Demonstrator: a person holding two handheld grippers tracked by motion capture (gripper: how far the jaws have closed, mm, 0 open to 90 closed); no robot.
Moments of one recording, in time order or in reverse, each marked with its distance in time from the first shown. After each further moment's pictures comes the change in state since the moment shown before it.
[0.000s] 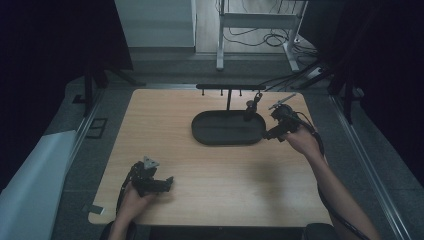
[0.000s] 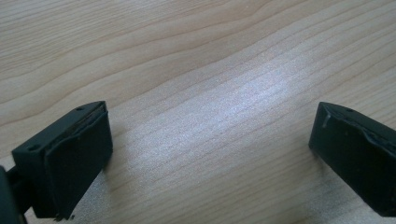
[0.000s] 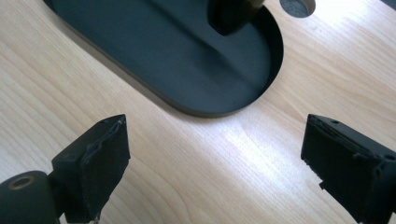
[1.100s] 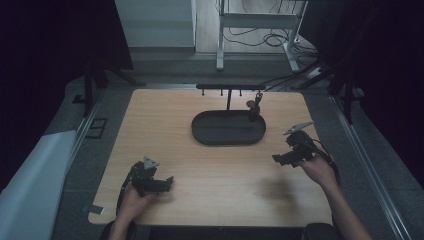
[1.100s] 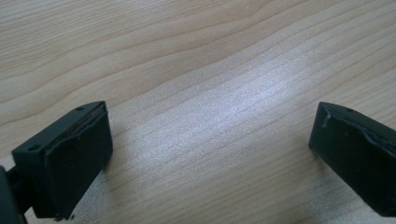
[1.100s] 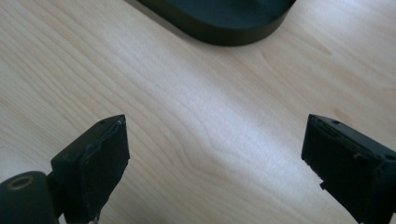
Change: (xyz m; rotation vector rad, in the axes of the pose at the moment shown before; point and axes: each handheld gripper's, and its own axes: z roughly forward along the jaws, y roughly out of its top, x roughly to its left) left arm 0.000 0.000 0.000 0.000 0.002 -0.002; right arm 0.016 -0.085 -0.013 -0.035 0.014 0.021
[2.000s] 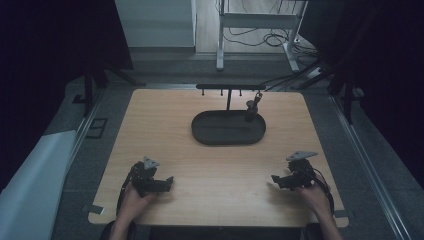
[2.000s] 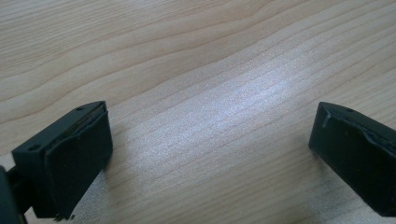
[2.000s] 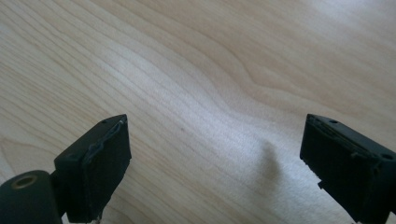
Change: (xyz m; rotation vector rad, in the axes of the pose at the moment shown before) left arm -0.001 0.000 0.000 -0.004 0.004 -0.010; right arm 0.025 -0.078 0.034 -0.088 0.002 0.085
